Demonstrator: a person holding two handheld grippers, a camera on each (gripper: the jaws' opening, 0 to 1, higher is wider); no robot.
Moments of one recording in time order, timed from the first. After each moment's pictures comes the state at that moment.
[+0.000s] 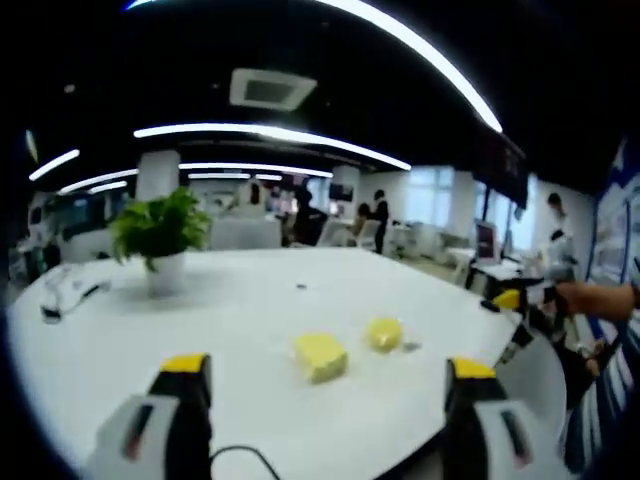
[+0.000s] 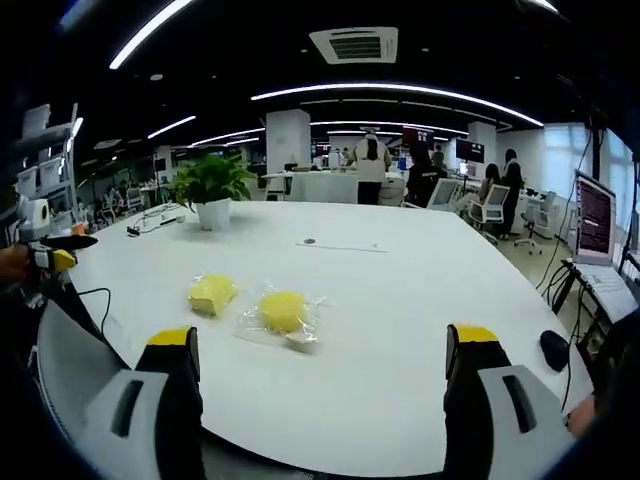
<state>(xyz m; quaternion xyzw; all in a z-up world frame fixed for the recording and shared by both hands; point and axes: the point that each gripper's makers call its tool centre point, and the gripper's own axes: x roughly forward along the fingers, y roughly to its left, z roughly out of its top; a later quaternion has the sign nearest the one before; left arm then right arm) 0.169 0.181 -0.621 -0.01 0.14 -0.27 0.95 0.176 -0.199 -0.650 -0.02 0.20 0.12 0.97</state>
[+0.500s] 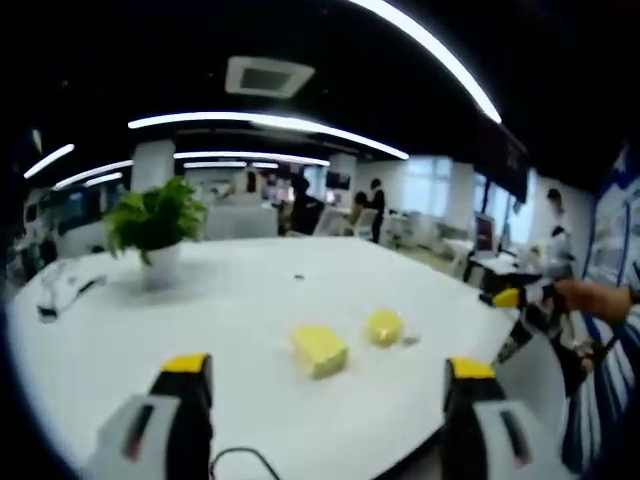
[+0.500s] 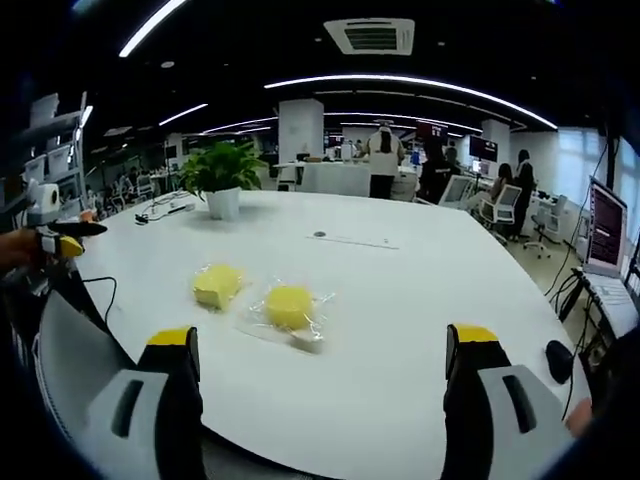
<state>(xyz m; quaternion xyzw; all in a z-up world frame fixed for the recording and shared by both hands) 0.179 0.187 -0.622 -0.02 0.17 -0.27 0.95 0.187 -0.188 -0.645 -0.03 0.19 0.14 0.97</state>
